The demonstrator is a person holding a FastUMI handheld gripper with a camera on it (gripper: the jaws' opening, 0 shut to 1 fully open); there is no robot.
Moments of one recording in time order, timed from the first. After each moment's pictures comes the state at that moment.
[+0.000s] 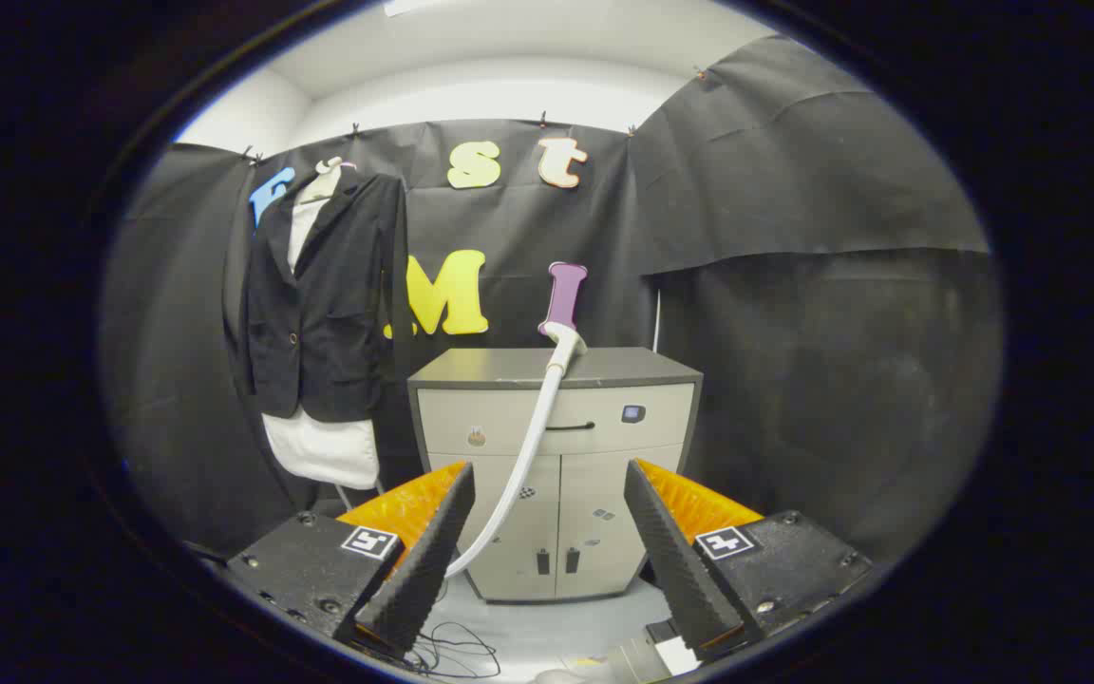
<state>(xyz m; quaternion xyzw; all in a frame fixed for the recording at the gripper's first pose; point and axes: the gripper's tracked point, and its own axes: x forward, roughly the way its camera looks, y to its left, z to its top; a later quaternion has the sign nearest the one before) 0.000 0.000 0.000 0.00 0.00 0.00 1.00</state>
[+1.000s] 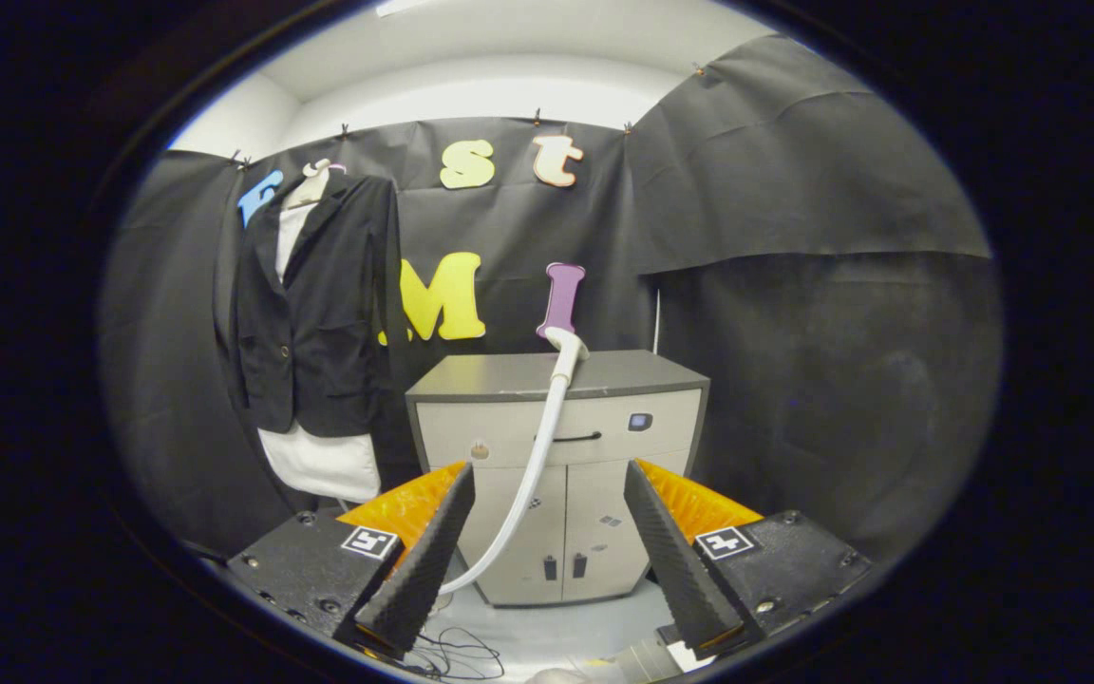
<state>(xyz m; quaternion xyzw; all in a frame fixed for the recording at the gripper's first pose) 0.036 0.009 0.024 0.01 0.01 0.00 1.00</state>
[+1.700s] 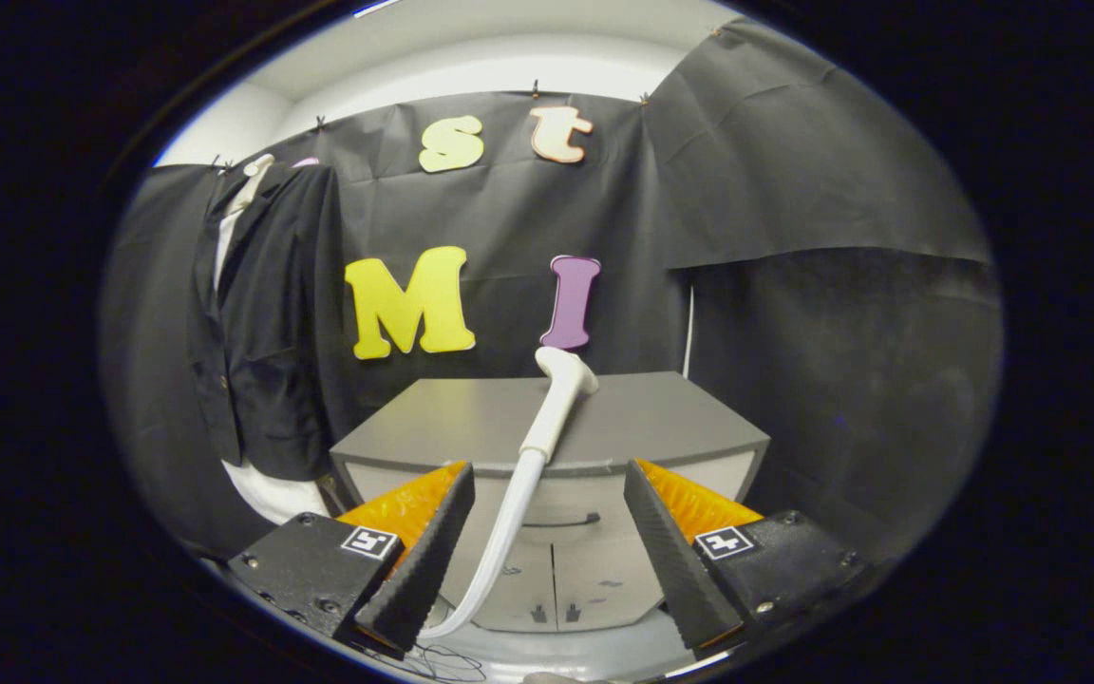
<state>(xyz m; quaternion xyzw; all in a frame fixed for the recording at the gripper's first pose) 0.254 -0.037 0.088 0.01 0.03 0.05 1.00</state>
